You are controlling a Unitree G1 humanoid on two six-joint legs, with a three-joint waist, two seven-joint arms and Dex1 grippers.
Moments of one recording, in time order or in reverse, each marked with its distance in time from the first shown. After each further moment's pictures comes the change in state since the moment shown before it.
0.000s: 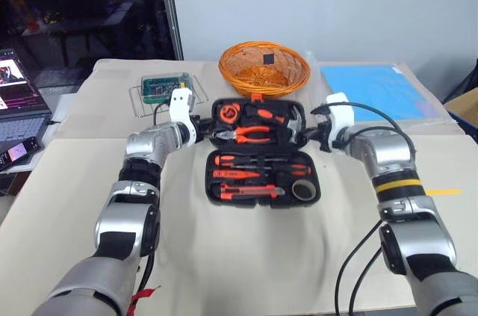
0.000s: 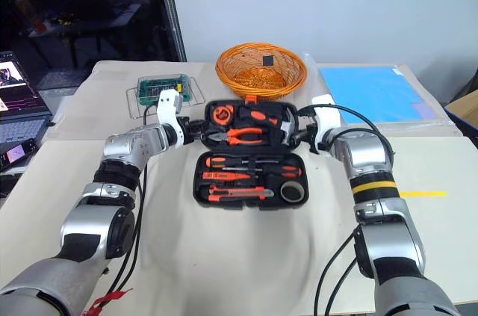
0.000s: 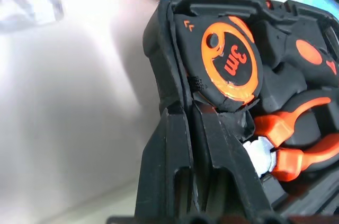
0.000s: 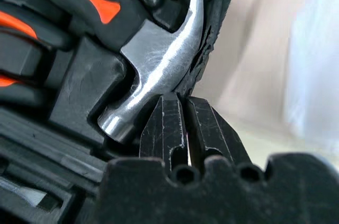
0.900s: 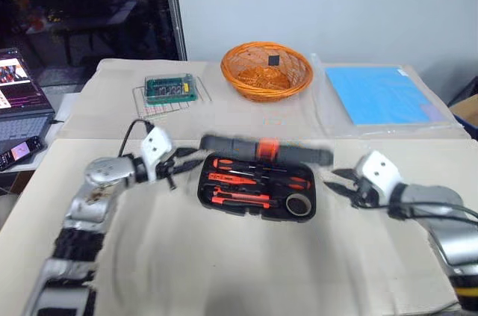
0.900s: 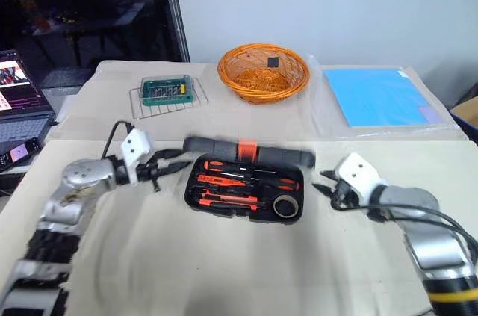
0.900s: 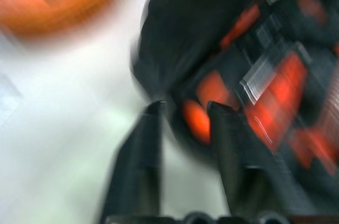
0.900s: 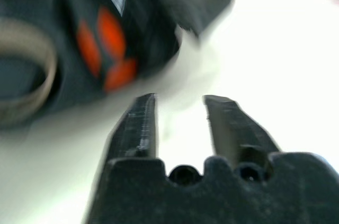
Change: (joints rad) left arm 0.680 0.472 -0.152 -0.748 0.007 -0.191 -0.569; right arm 0.945 -0.377 -0.235 -0.893 0.003 -0.242 0.271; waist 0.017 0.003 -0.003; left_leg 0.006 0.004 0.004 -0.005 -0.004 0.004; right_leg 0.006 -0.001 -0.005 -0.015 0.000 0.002
